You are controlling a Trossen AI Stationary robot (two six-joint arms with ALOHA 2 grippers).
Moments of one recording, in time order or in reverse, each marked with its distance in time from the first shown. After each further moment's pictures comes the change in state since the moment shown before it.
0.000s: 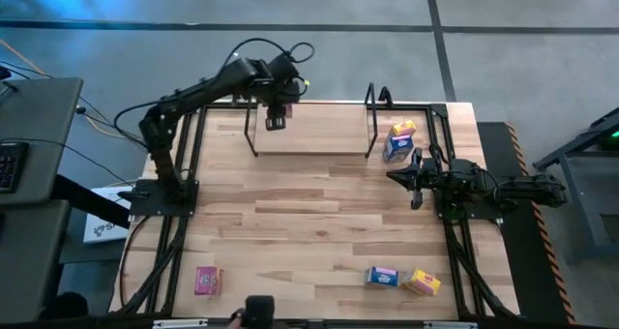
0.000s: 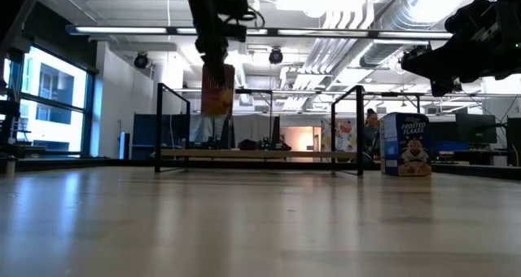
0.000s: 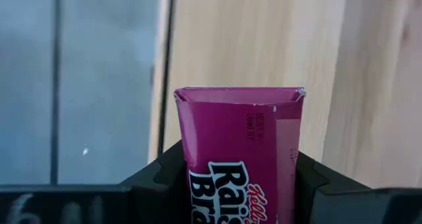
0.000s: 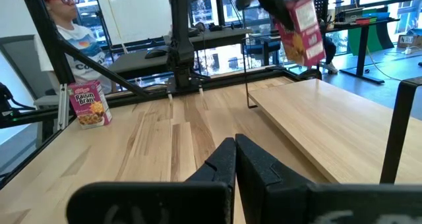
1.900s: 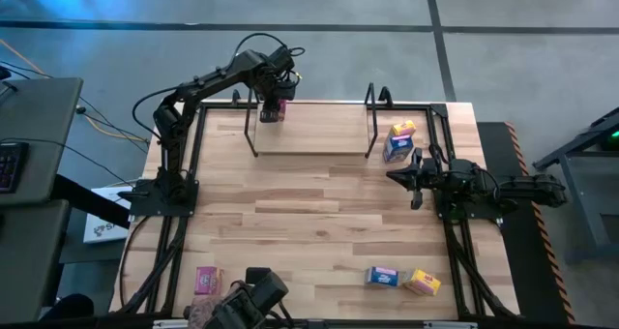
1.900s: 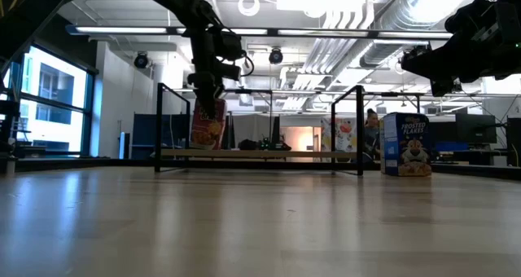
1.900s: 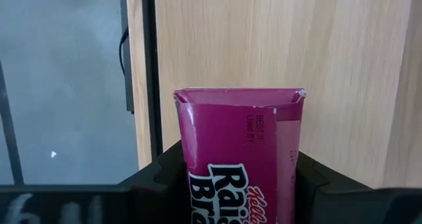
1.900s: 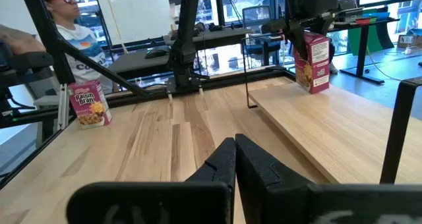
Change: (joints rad) left arm 0.180 0.163 -0.003 0.009 0.115 0.220; right arm 0.000 0.000 0.000 0.000 0.000 0.000
